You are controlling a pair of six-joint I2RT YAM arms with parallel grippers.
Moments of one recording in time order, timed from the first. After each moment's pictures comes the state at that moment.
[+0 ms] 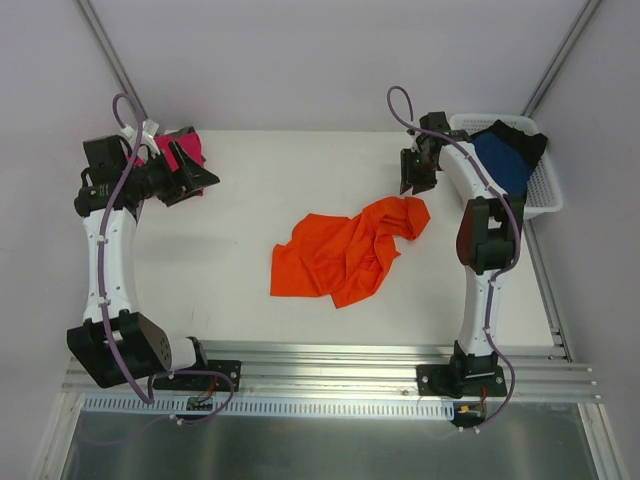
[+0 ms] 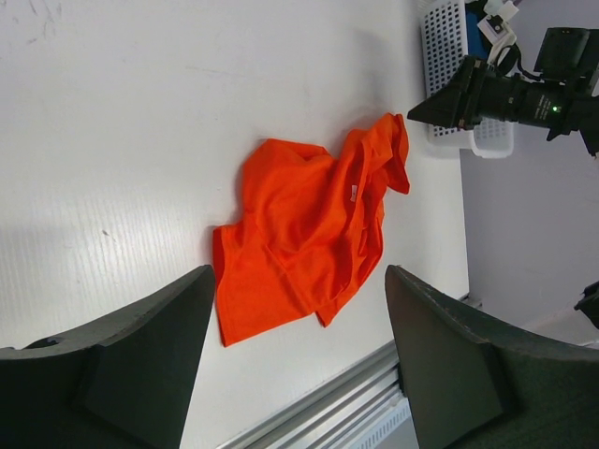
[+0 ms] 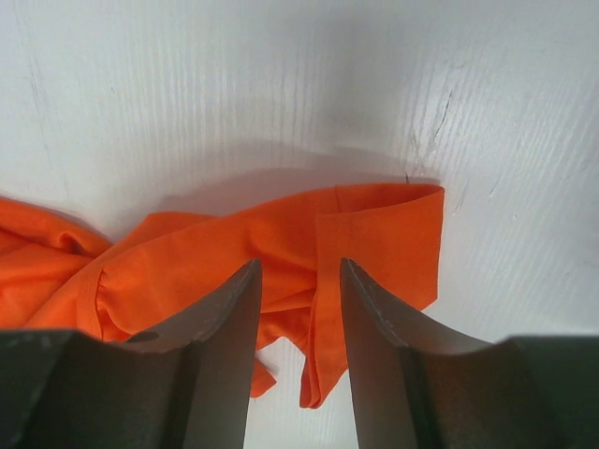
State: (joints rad) left arm 0.30 1.30 1.35 -0.72 0.83 -0.35; right arm 0.16 2.20 1.98 -0.92 -0.13 0.09
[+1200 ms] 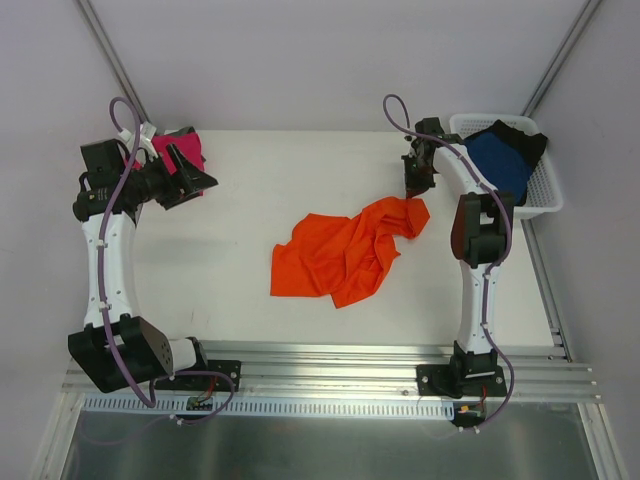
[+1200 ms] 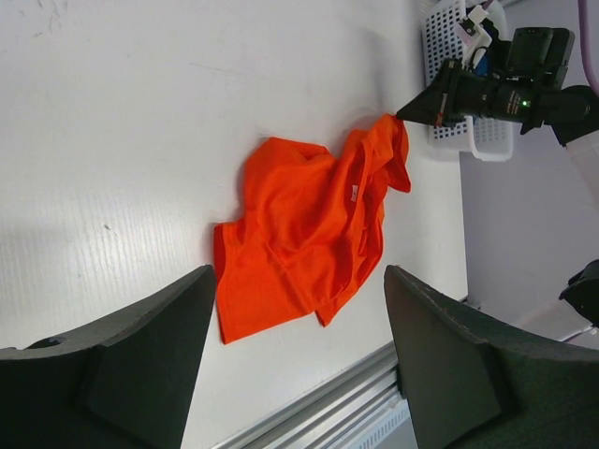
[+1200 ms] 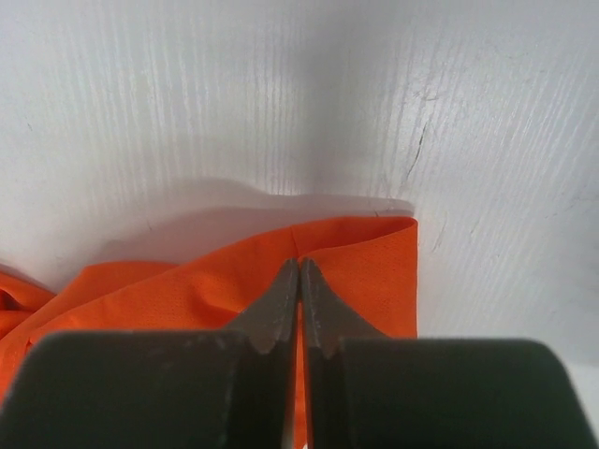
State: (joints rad) left arm 0.32 1.27 1.32 -0.72 0.83 -0.36; right arm 0.16 2.30 2.03 -0.90 -0.07 0.07
